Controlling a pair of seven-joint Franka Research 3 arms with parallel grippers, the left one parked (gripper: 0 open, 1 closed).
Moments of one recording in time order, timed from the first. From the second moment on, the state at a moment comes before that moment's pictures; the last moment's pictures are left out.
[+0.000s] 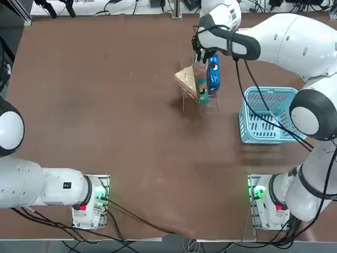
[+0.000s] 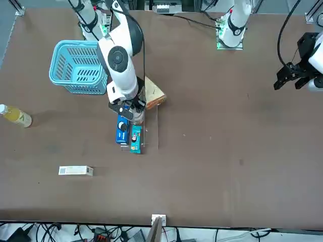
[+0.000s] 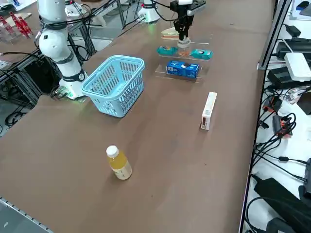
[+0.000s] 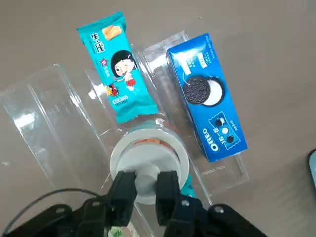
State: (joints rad) arm 0.63 0.41 -0.02 -1.62 0.00 2.01 1.02
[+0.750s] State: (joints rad) arm 0.63 0.41 -0.02 -1.63 0.00 2.03 1.02
